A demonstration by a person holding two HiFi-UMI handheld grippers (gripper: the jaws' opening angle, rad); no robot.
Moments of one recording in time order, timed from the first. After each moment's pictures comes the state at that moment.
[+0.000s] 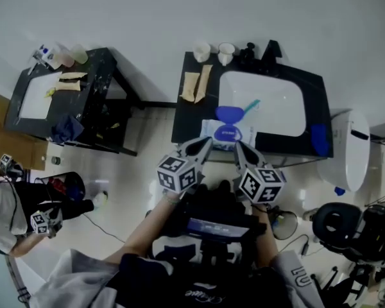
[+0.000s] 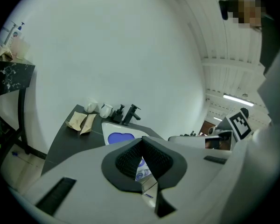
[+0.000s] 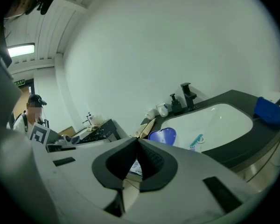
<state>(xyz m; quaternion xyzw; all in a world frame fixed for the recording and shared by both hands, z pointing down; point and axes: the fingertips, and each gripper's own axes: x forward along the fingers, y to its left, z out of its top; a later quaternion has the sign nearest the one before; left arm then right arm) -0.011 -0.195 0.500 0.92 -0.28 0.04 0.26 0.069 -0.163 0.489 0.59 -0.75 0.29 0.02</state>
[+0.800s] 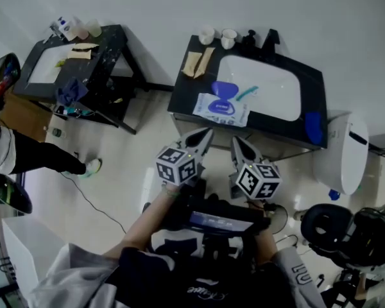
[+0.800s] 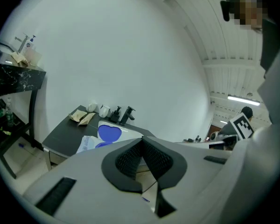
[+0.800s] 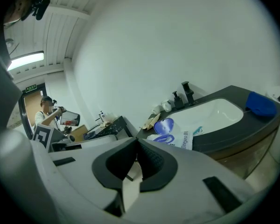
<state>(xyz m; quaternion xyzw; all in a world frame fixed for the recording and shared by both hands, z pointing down) 0.004 -0.095 0.477 0.91 -0.33 0.01 0.26 0.074 -0.061 0.474 0.55 -0.78 0.30 0.01</state>
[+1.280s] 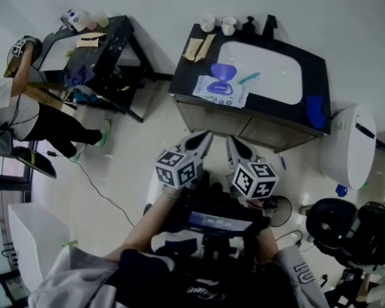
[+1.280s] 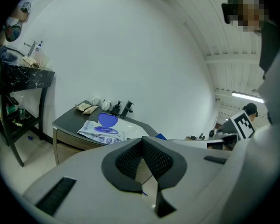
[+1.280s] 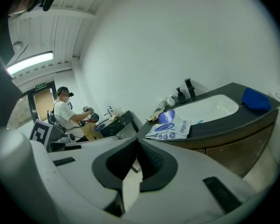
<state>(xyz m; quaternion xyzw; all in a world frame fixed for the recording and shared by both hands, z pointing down) 0.020 -0.007 0.494 0.89 -0.36 0.03 0.26 0.079 0.015 0.488 0.51 -0.80 0.30 0.03</state>
